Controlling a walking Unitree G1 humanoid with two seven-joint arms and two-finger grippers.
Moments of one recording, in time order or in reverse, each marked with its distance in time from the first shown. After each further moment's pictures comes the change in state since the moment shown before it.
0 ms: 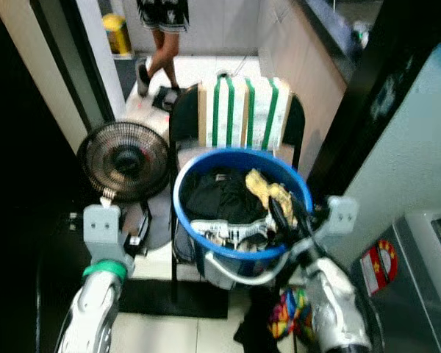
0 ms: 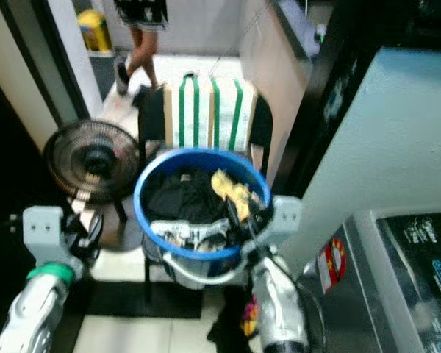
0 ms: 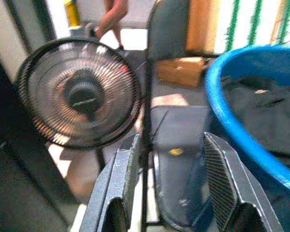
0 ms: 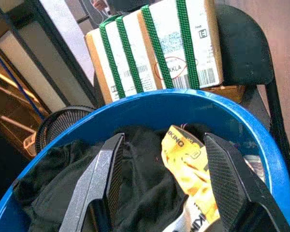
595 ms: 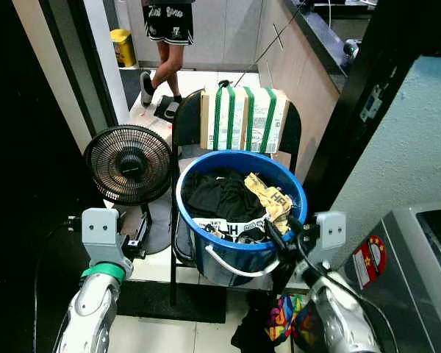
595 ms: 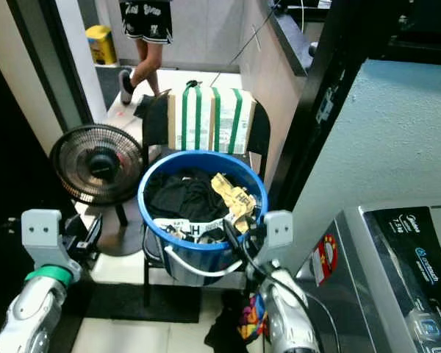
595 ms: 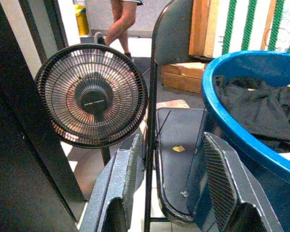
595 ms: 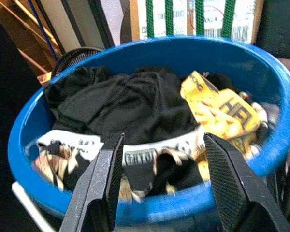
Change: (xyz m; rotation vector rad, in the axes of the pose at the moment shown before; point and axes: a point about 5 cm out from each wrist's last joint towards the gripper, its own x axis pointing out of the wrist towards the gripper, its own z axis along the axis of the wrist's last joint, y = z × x) left arm -0.004 0.004 -0.004 -0.003 0.018 0.006; right arm -0.025 -0.017 -0.032 -0.194 0.204 0.120
